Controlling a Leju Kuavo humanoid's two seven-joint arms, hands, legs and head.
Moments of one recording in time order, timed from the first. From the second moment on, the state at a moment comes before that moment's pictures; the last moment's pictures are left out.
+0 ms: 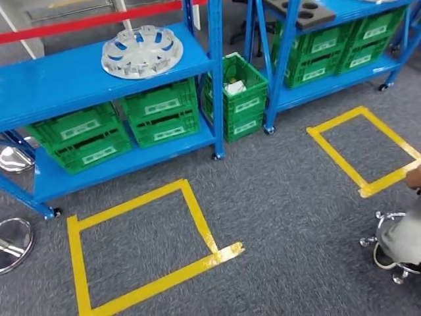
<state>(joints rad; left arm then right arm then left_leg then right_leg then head) -0.05 -0.16 0.24 -0.20 -1.27 0.15 0.03 -0.05 0.15 -0.24 -0.18 0.75 0.41 0.13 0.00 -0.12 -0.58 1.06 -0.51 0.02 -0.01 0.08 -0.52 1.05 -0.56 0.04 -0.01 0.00</state>
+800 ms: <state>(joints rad) -0.06 -0.18 0.23 -0.20 -1.26 0.14 0.02 -0.04 0.14 -0.24 -0.18 0.75 0.41 0.14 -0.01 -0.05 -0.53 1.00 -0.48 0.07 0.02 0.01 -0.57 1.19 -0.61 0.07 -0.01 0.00</state>
